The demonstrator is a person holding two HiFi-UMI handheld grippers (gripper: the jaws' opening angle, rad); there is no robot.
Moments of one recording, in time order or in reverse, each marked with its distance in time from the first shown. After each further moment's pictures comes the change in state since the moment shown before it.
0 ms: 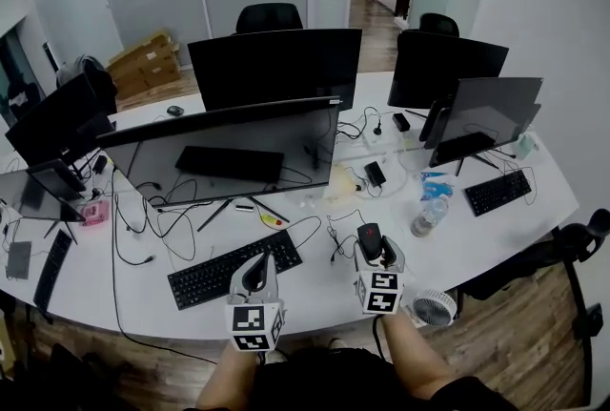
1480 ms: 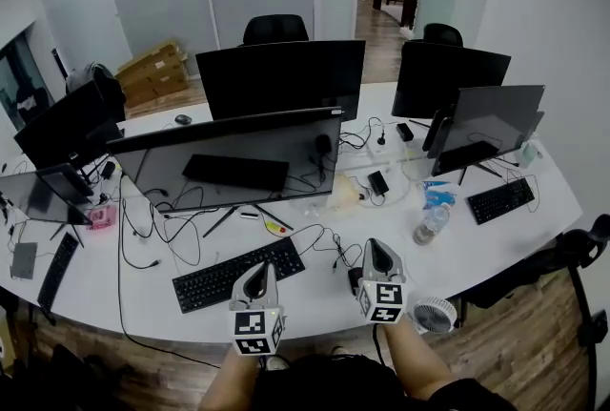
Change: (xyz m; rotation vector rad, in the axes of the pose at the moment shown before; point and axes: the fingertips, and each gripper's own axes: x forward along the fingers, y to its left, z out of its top) left arm -0.009 0.003 -0.010 -0.007 0.021 0.039; right arm -0.018 0.007 0.044 0.031 -0.260 0.061
